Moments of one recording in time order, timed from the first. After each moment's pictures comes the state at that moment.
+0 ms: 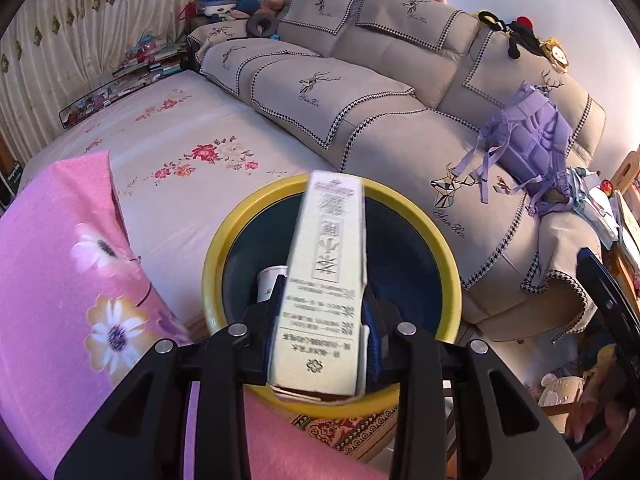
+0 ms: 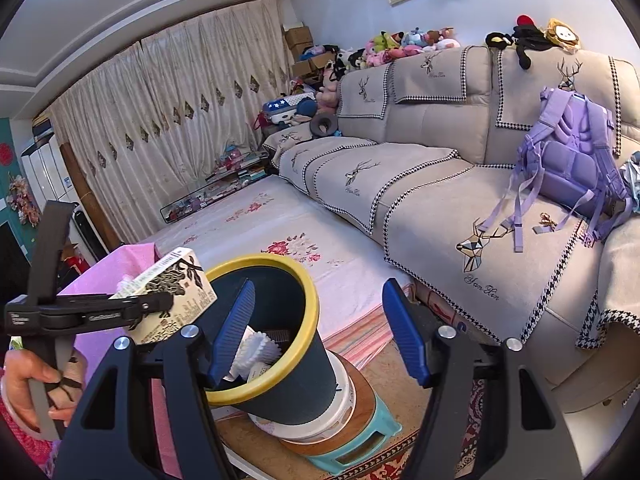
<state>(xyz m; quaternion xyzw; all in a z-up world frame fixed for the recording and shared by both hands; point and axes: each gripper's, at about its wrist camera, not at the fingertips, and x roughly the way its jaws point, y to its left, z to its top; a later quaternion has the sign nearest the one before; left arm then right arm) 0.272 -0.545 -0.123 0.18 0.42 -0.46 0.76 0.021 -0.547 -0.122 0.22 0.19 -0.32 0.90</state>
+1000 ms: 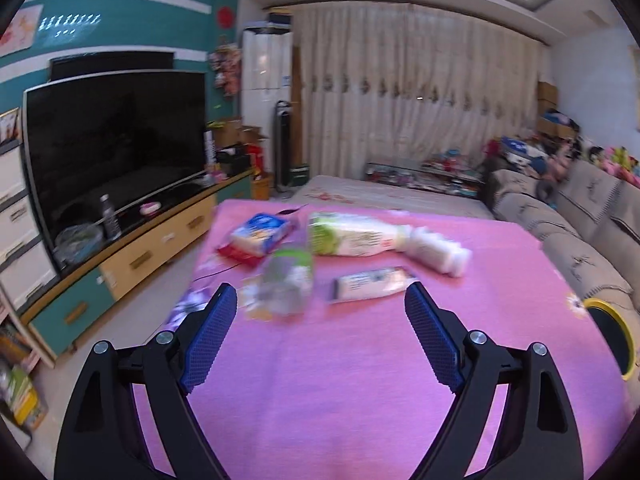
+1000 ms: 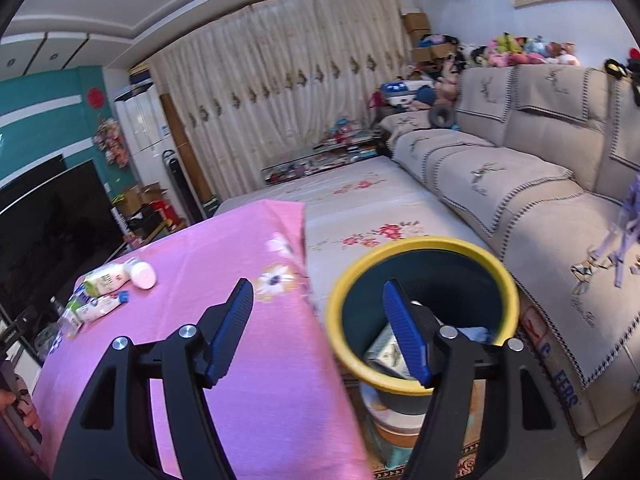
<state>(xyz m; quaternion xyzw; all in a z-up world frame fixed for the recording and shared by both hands) 0.240 -0.002 -0.068 -0.02 0.24 0.01 0.97 0.132 -0.409 -0.088 0.16 0.22 -0.13 0.95</state>
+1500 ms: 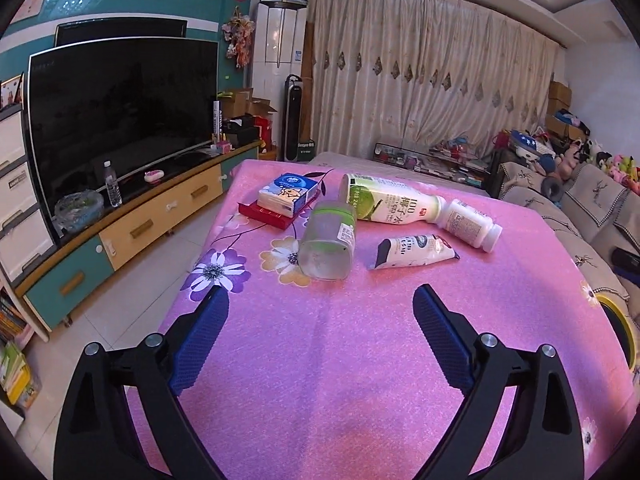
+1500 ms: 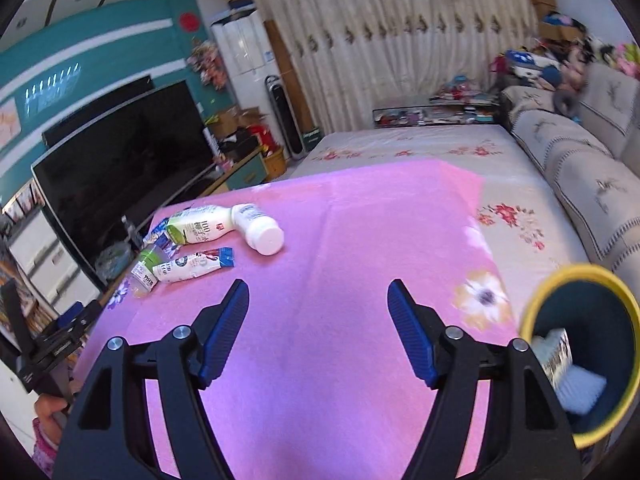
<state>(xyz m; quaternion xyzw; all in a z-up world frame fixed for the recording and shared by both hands) 0.248 0.021 -0.097 -0.04 0.28 0.00 0.96 0.273 -0.293 -0.078 0.11 0.32 0.08 0.94</state>
